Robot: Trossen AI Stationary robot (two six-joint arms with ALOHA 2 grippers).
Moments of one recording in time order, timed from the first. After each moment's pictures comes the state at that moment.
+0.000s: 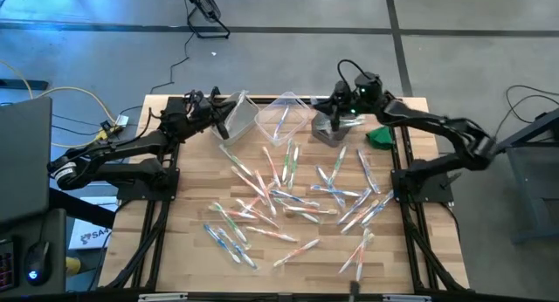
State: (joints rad) left arm 0.65 0.96 0.38 0.69 0.05 -0.03; right arm -0.74 1.37 0.82 0.25 -0.56 0.05
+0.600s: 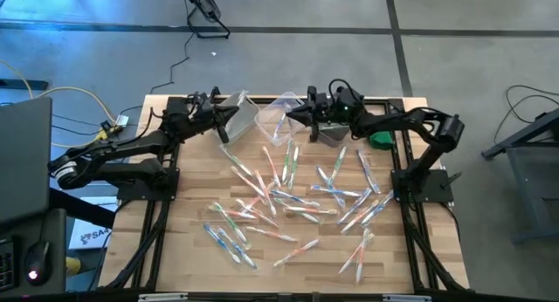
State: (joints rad) left arm 0.65 0.98 0.38 0.66 0.13 -0.02; right arm -0.56 1.68 0.82 0.99 -0.58 0.13
